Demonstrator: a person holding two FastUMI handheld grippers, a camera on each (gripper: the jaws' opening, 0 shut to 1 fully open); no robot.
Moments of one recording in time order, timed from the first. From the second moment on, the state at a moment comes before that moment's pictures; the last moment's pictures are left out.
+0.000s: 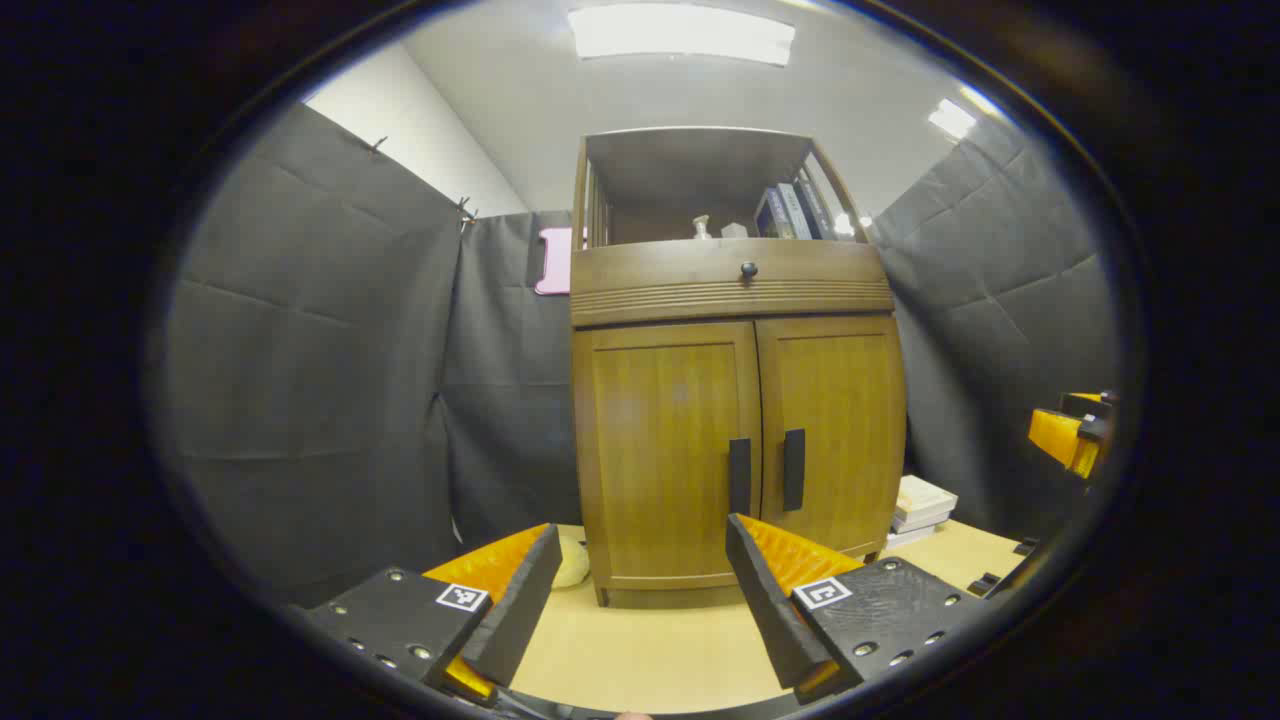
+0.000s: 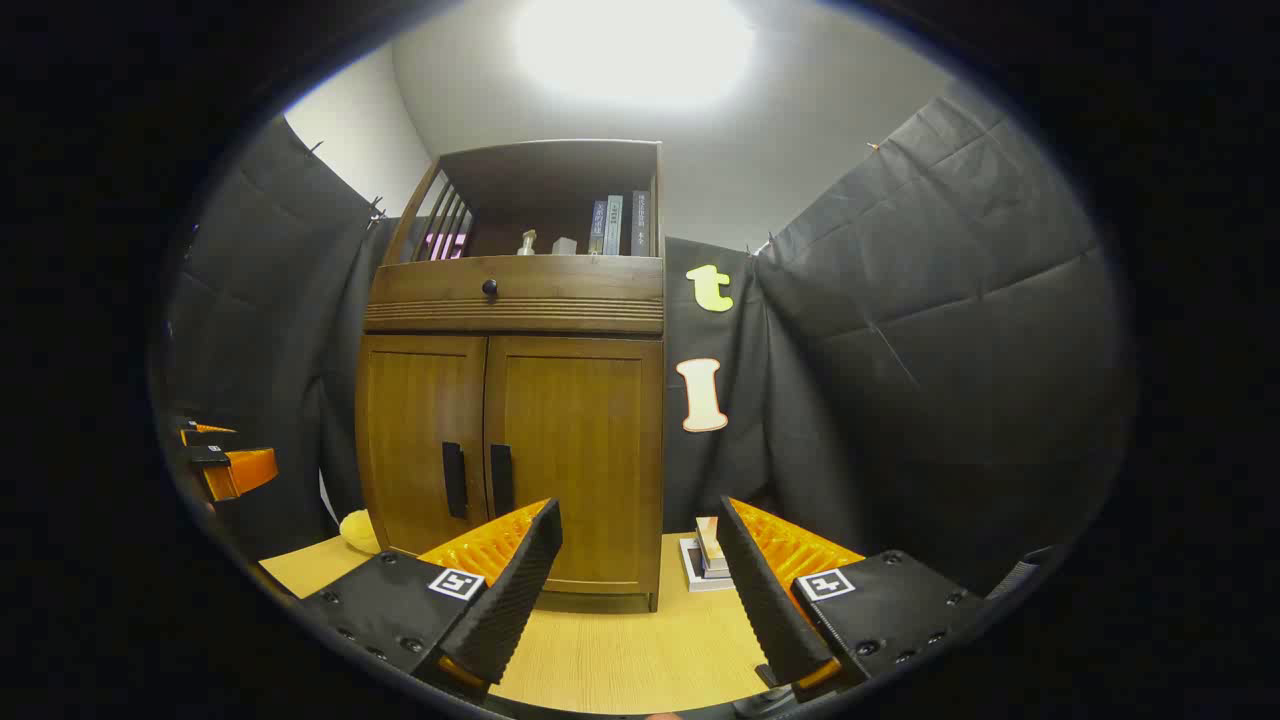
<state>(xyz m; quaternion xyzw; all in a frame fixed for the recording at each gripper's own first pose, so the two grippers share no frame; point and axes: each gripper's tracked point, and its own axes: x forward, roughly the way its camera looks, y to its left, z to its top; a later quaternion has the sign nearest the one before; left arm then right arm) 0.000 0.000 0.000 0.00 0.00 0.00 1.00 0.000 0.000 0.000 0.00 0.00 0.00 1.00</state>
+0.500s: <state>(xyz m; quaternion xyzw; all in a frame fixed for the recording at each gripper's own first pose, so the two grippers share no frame) 0.002 0.004 0.001 0.00 -0.01 0.02 1.00 0.011 0.006 0.000 0.01 0.00 0.01 1.00</state>
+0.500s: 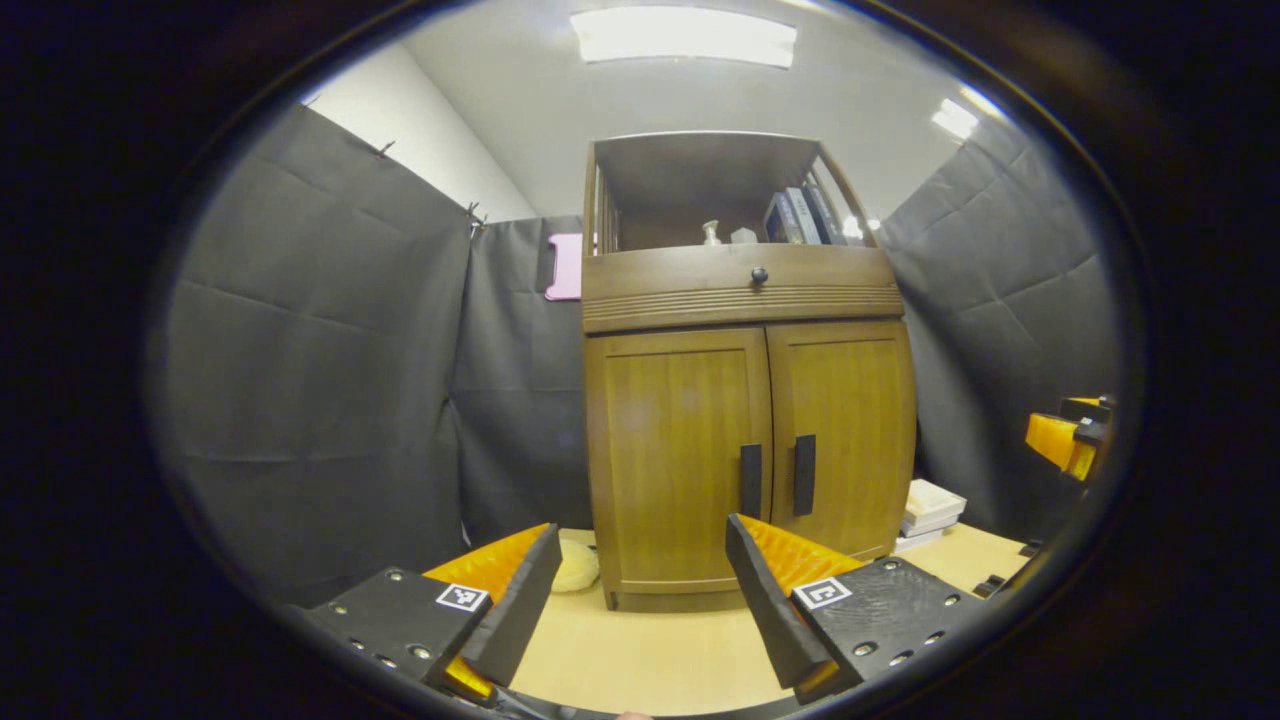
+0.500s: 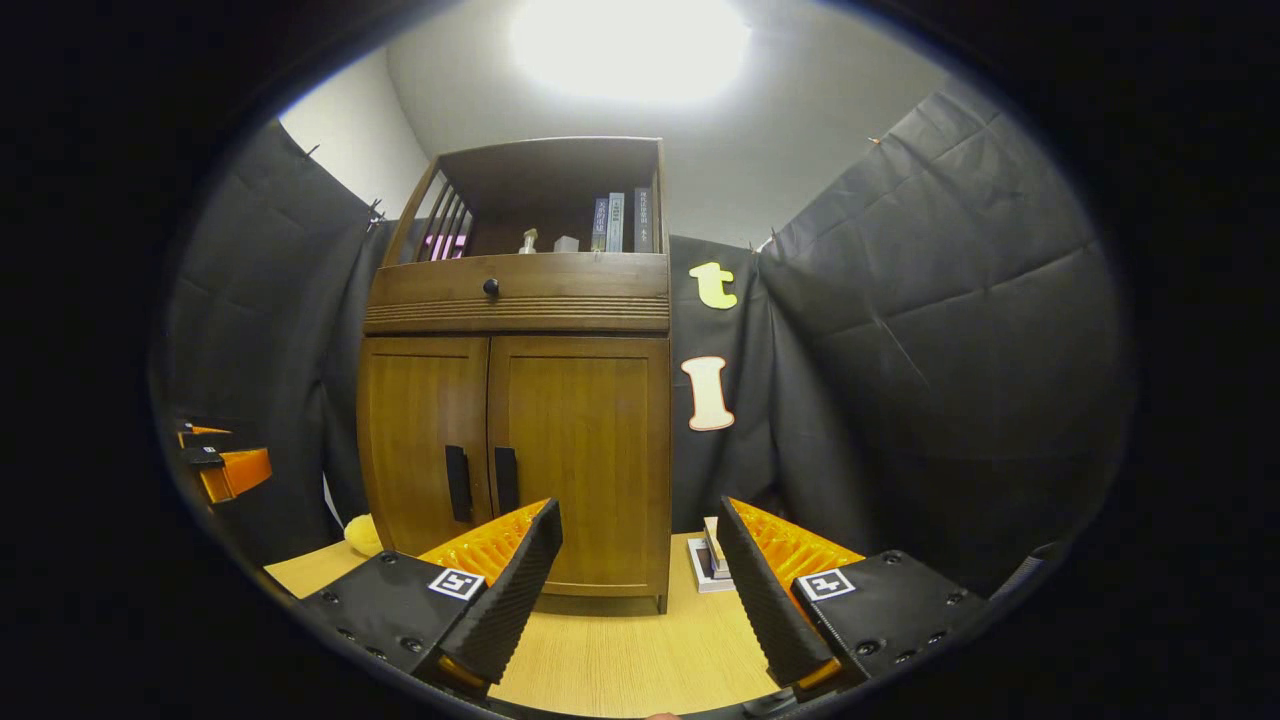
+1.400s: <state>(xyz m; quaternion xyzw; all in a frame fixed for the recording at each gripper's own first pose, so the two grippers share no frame) 0.005 0.019 -0.003 0.02 -0.03 0.08 1.00 0.078 0.070 0.000 0.01 0.00 0.06 1.00</state>
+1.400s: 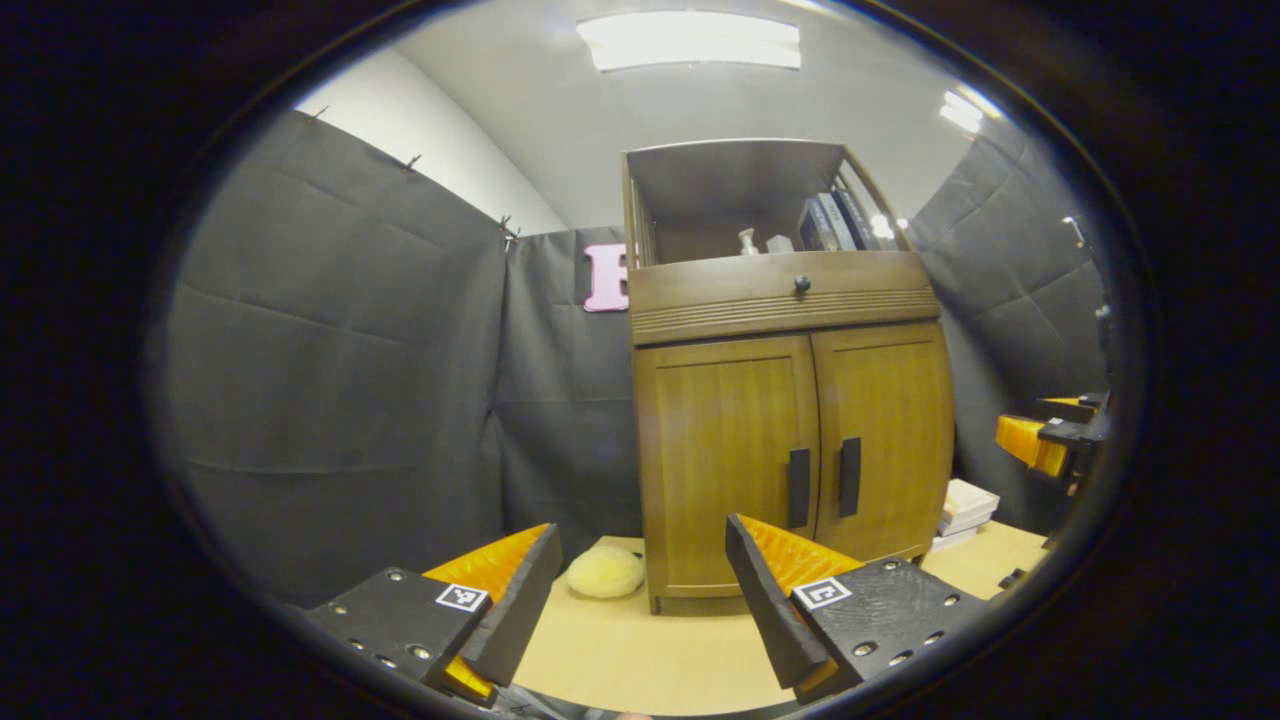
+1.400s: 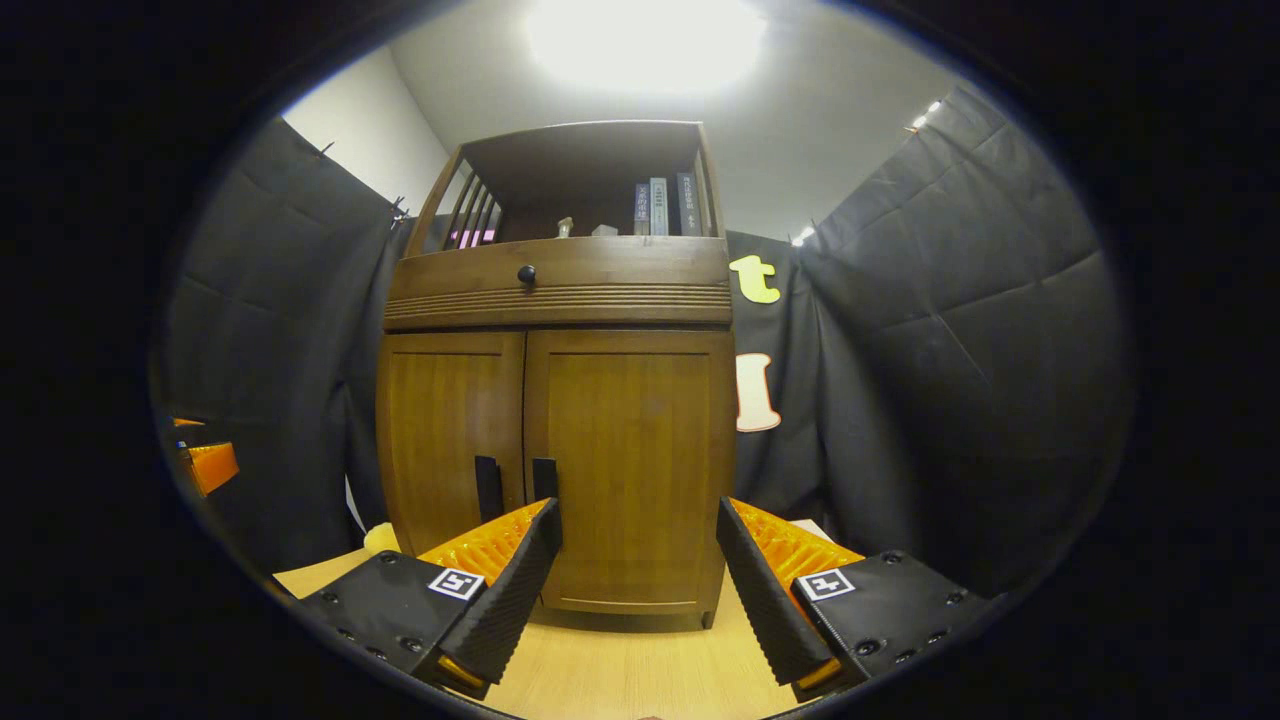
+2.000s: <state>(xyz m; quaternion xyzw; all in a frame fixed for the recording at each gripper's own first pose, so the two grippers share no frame) 0.006 0.034 -0.004 0.03 -0.02 0.15 0.99 0.157 0.133 -0.017 0.03 0.03 0.11 0.99</state>
